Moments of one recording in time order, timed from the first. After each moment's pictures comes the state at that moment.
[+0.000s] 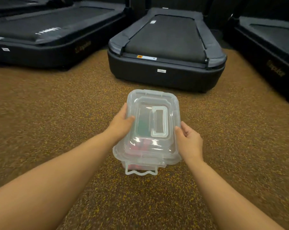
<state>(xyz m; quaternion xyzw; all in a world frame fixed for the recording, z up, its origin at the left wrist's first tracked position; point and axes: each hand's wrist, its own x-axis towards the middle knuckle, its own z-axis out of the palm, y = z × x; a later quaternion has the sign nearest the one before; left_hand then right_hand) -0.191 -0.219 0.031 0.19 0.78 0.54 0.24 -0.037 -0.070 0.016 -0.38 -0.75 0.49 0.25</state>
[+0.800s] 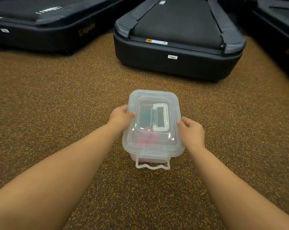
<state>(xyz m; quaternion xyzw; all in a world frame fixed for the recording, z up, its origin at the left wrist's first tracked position) -0.225 -0.234 -0.010 0.08 0.82 0.51 0.24 -0.075 -0.078 -0.011 -0.41 -0.76 0.46 0.18</state>
